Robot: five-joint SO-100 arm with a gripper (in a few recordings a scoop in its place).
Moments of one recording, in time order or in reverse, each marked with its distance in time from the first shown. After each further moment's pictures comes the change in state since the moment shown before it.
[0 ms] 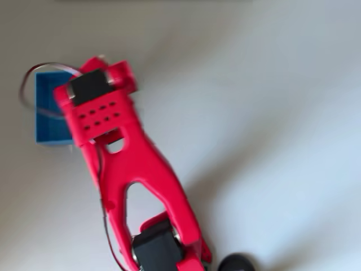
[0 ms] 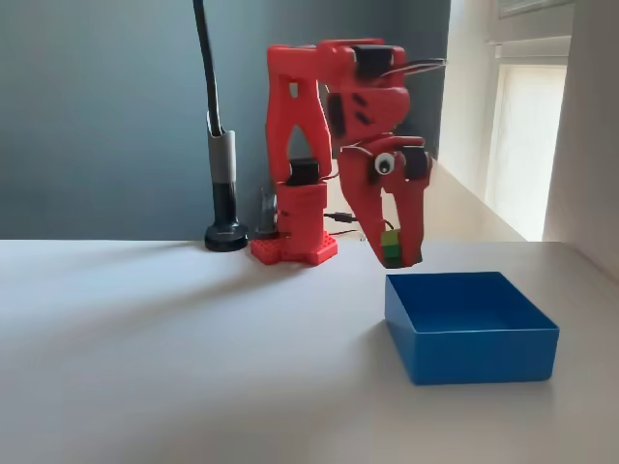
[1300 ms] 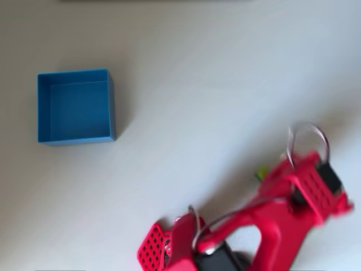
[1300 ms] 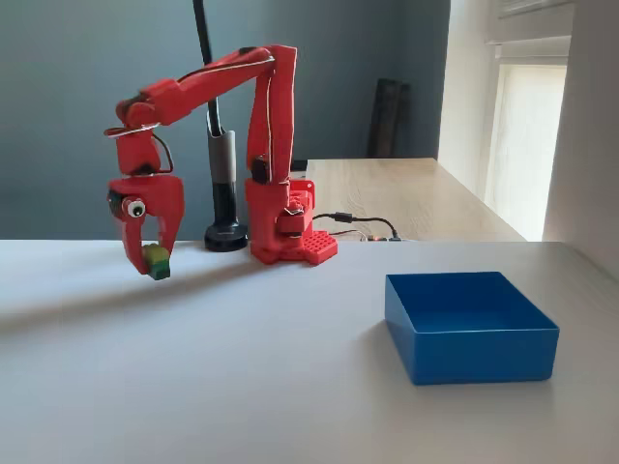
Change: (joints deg) arm 80.2 0.0 17.4 -0.5 16.3
